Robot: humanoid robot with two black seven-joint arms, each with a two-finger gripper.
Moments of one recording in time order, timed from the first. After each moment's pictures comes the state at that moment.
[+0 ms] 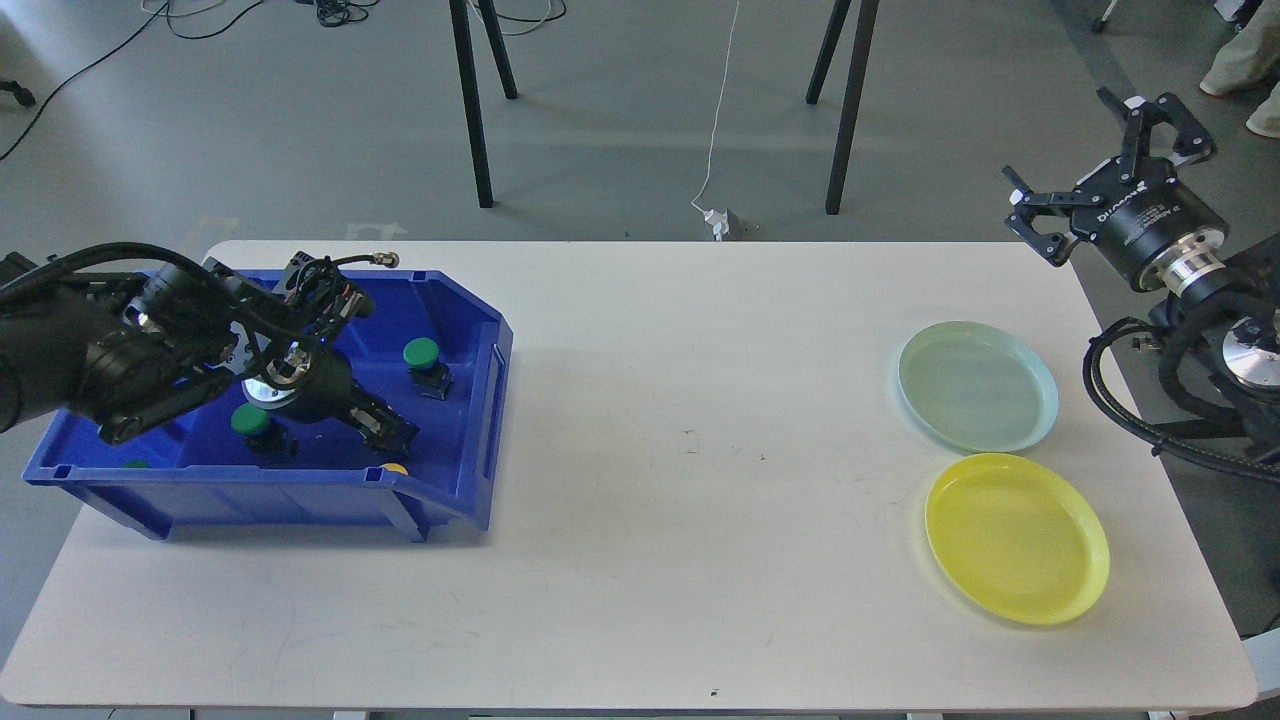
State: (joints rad) left arm -1.22 0.44 0.51 -0.72 1.49 -0.44 -0.49; right arm 0.77 -0.55 0.71 0.70 0.34 0.49 0.03
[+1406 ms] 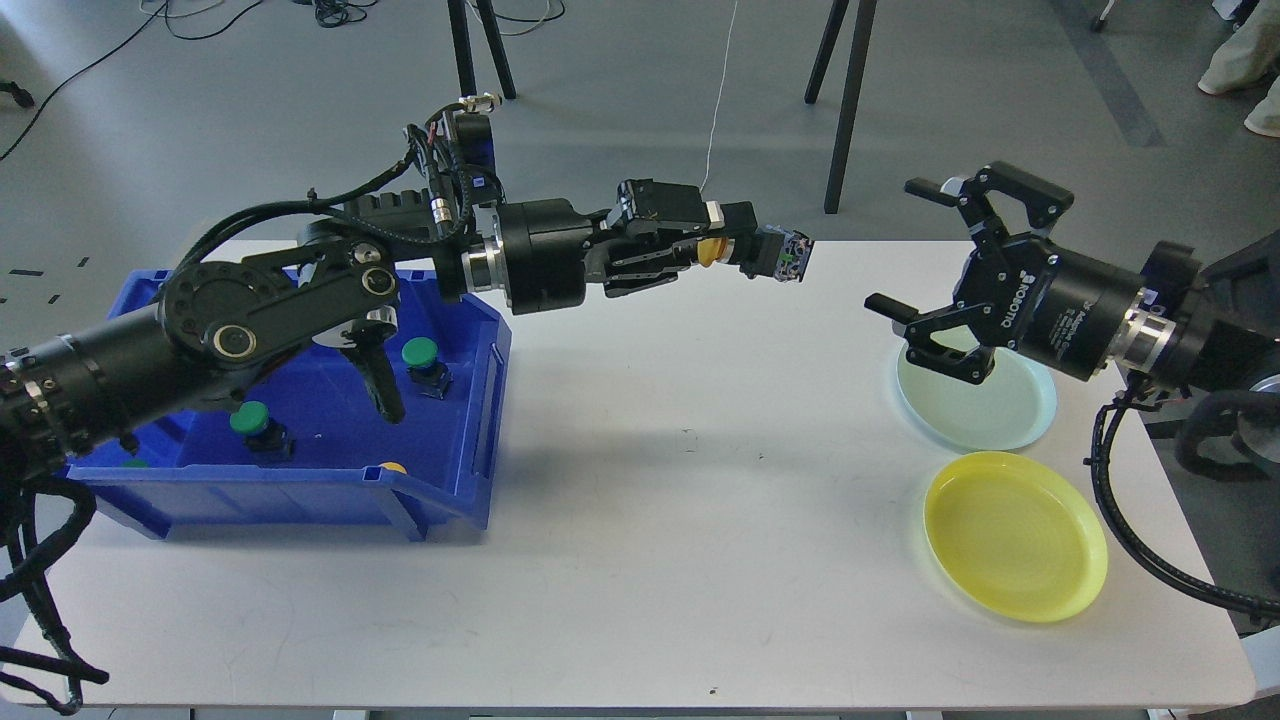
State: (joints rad) left arm -1.13 0.34 -0.18 -1.05 0.73 -0.49 -0.49; right arm 0.63 -0.80 0.64 1.44 -0.01 0.49 -0.07
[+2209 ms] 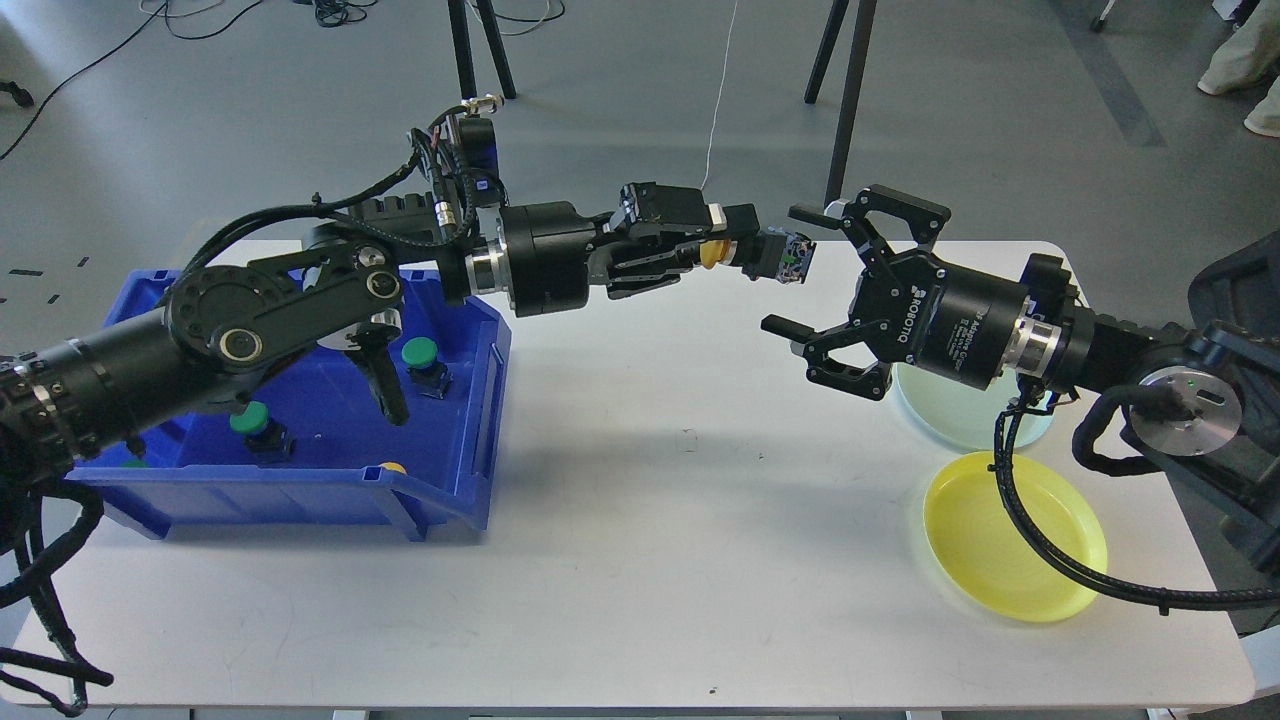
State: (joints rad) left arm -1.12 0.33 -0.19 -1.04 0.74 -0.49 -0.49; right arm 0.72 -0.69 0.57 1.43 0.06 0.49 -0.07
